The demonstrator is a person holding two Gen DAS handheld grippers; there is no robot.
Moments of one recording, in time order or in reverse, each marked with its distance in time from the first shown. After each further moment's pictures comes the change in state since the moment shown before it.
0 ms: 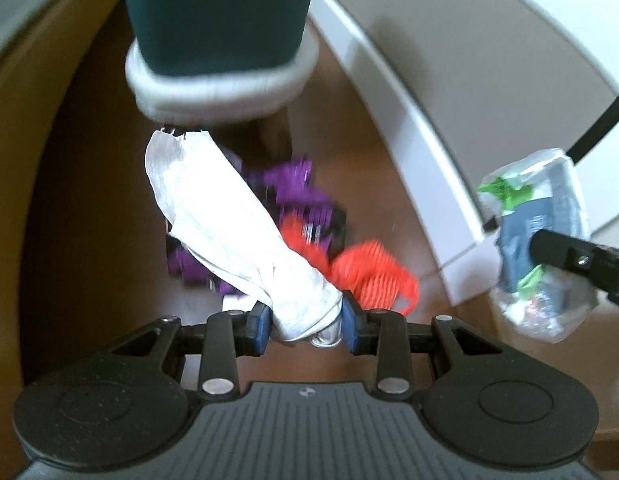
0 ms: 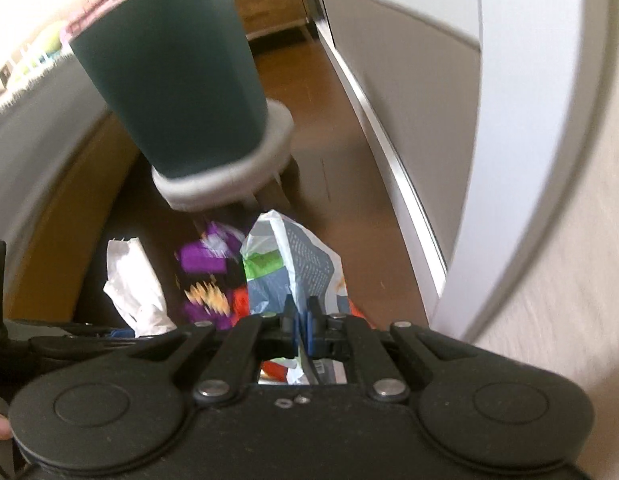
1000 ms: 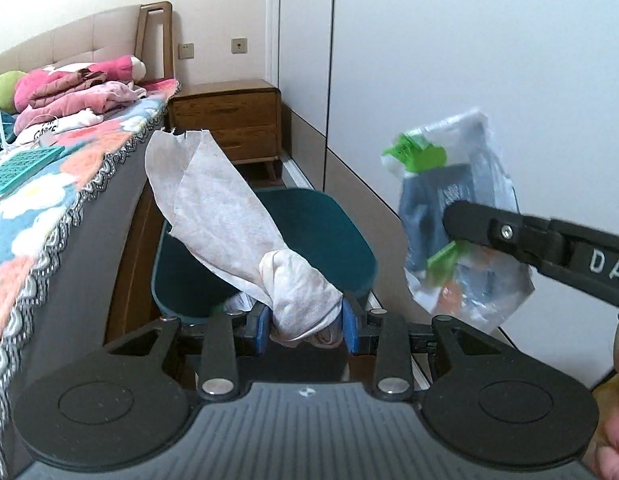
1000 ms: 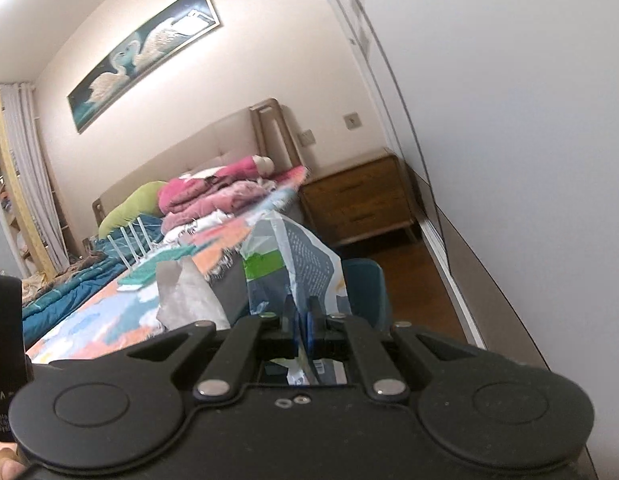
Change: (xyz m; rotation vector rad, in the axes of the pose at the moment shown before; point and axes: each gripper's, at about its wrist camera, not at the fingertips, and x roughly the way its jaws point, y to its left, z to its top) left arm -0.168 0.009 0.237 0.097 -0.494 0.061; right arm -0.041 0.103 0.237 -0.072 -0.489 0.269
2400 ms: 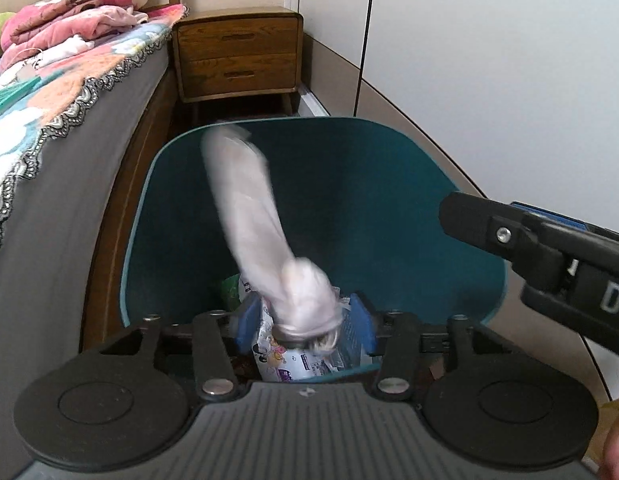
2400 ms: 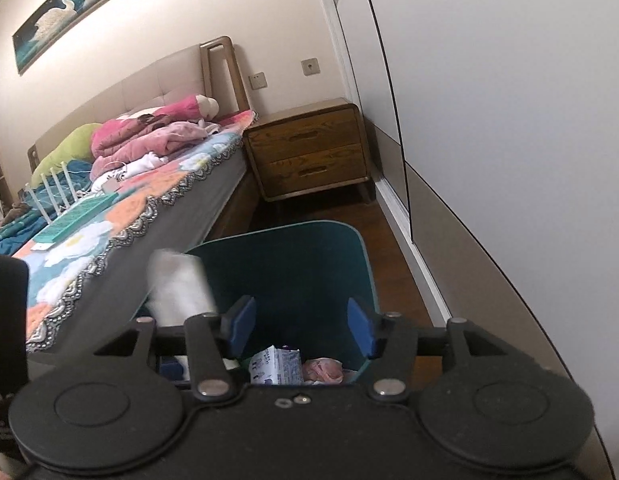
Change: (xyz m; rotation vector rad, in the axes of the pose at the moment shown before) left arm 0.120 0.049 0.004 -0.051 0.205 0.007; right arm 0.090 -0.002 -0.021 -0.037 0.161 -0.191
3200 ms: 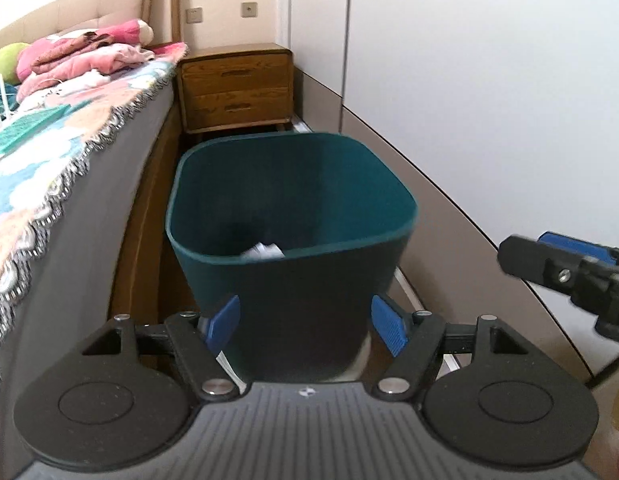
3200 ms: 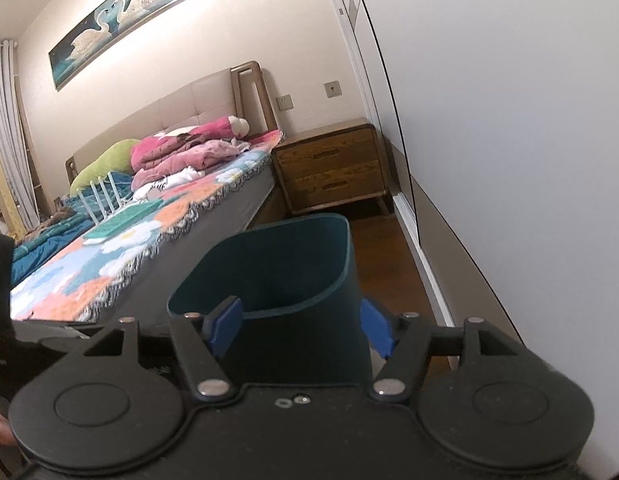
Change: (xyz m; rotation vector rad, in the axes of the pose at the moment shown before) left arm -0.092 -0.025 -0.065 0.047 -0.100 -0.005; right arm -0.102 -0.033 -0.044 -0.016 -0.035 0.090
